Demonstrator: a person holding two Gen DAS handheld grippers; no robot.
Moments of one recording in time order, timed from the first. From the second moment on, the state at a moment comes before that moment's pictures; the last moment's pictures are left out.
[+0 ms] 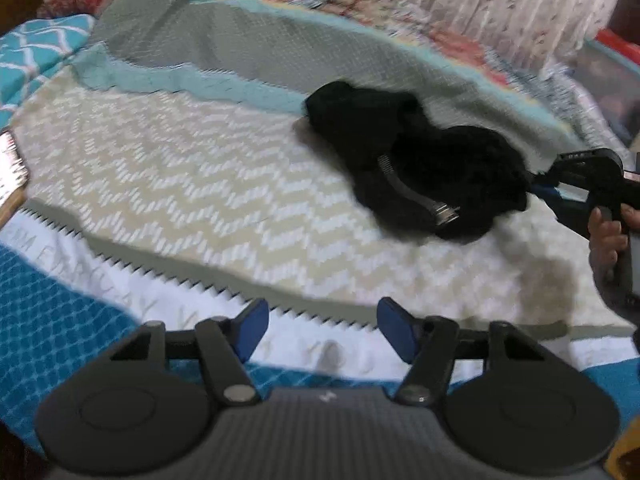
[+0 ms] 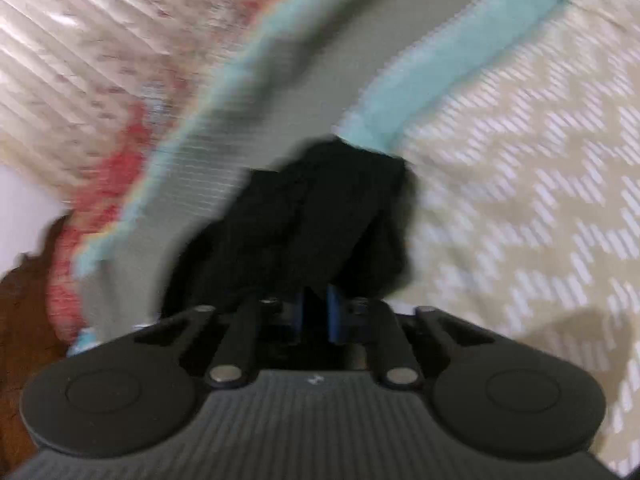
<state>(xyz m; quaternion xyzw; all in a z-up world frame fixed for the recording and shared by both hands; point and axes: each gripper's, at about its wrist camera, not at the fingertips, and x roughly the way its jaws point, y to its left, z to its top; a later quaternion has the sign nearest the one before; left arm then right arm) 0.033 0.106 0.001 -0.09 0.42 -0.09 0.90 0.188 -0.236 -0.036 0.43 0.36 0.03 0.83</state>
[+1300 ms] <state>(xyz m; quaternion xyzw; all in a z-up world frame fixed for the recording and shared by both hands) 0.018 0.263 0.076 -0.21 0.32 0.11 0.92 0.023 -0.236 -0.021 0.36 0.38 0.19 0.83</state>
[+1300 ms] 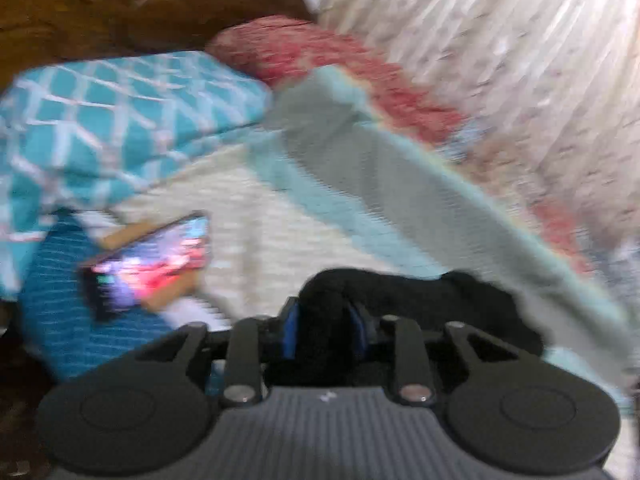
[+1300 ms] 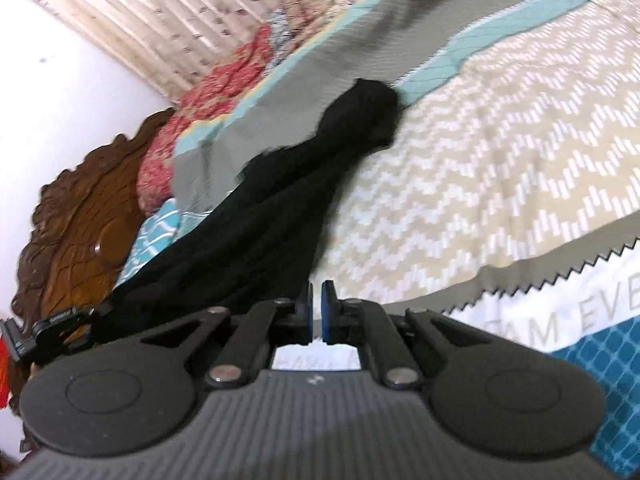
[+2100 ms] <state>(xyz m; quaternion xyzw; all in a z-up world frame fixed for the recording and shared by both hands) 0.045 0.076 -0.053 0.15 0.39 -0.01 0.91 0.261 -0.189 -0.080 0.31 0.41 0.05 0.85</state>
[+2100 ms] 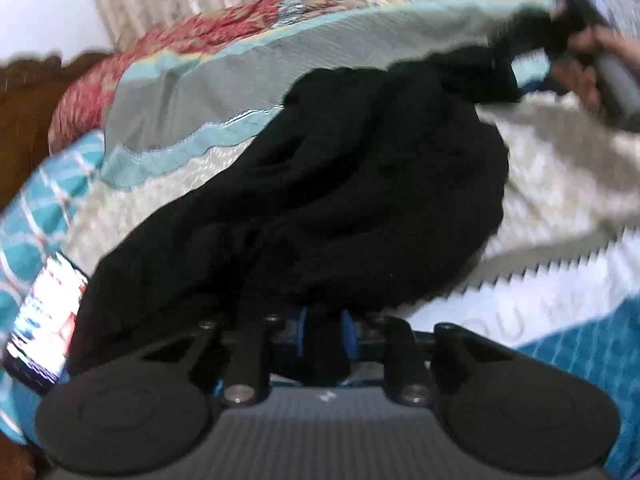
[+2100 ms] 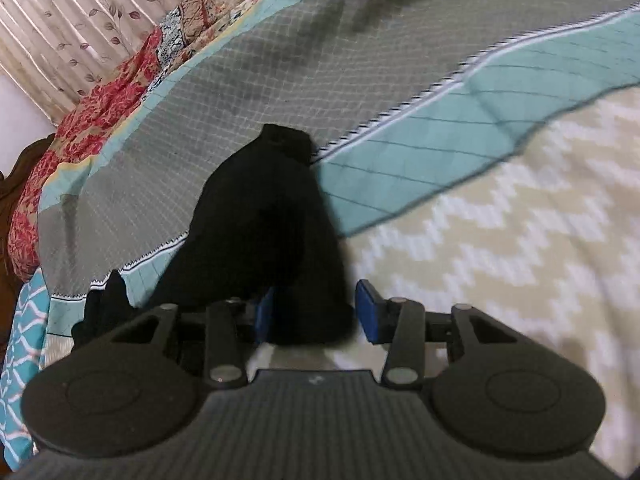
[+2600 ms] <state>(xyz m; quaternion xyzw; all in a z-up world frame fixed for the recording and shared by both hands) -0.040 0.153 0.076 0.00 0.26 -0.09 0.96 0.143 -0.326 0.110 0.26 0.18 0.04 0.95</state>
